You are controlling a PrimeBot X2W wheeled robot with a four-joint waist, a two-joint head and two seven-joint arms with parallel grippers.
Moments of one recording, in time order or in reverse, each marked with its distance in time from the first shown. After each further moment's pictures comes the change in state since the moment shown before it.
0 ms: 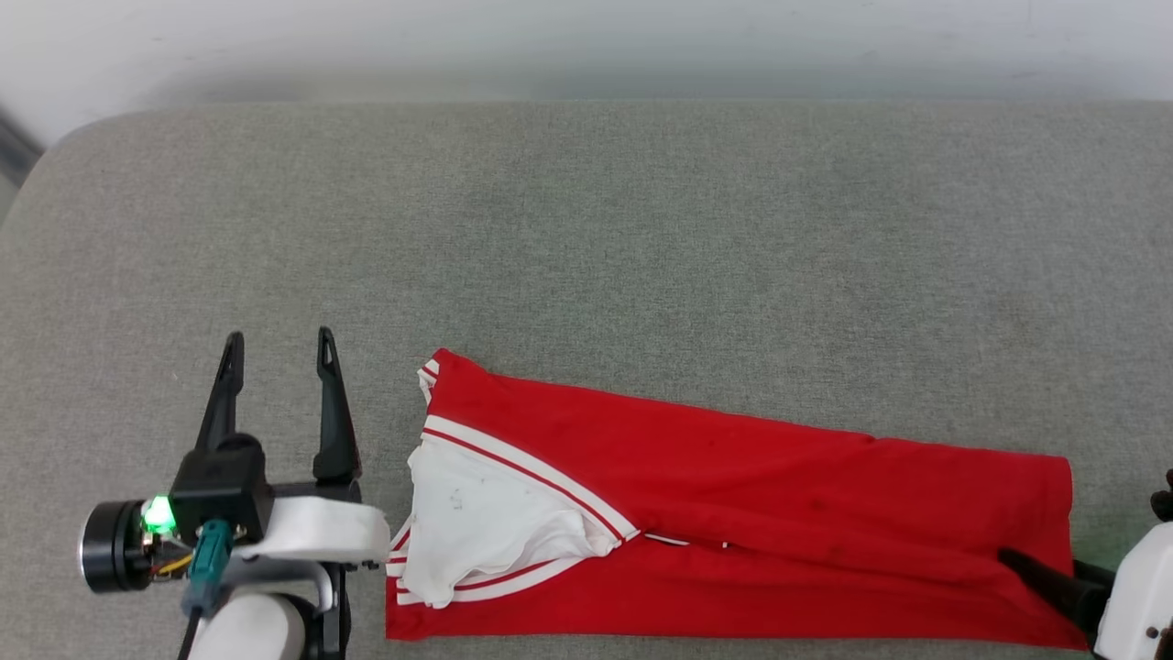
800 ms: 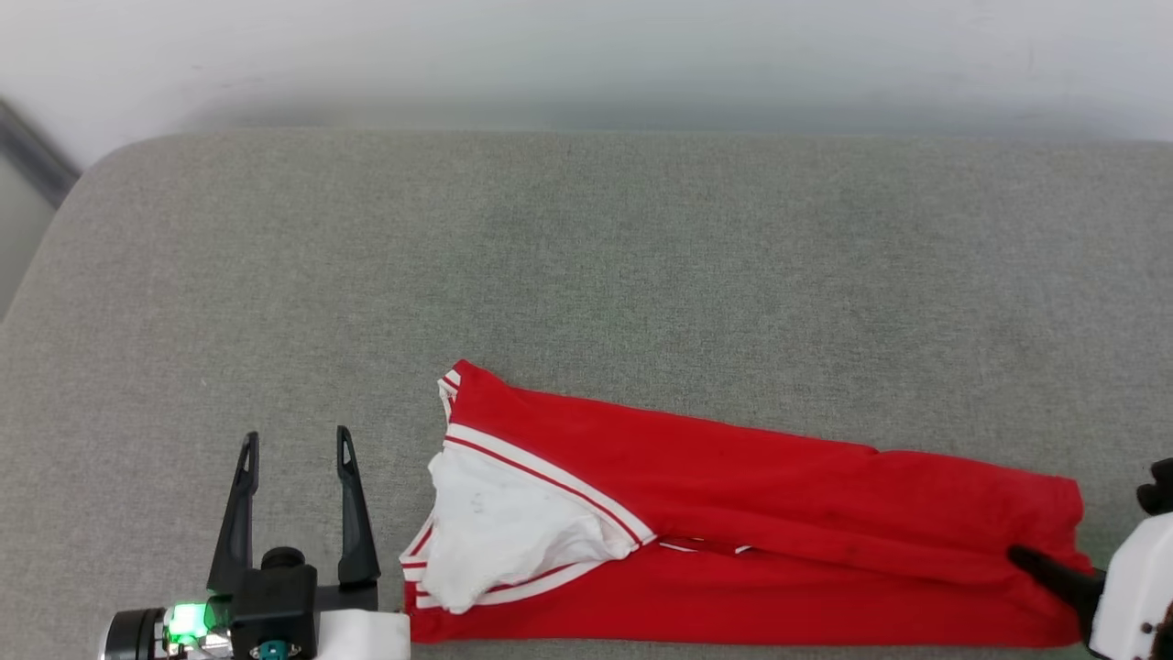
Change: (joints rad) left arm 0.254 -0.209 0.171 -0.093 0.346 -0.079 -0.001; right arm -0.041 -0.030 0.071 0.015 0.041 0.000 -0.035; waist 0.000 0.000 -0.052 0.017
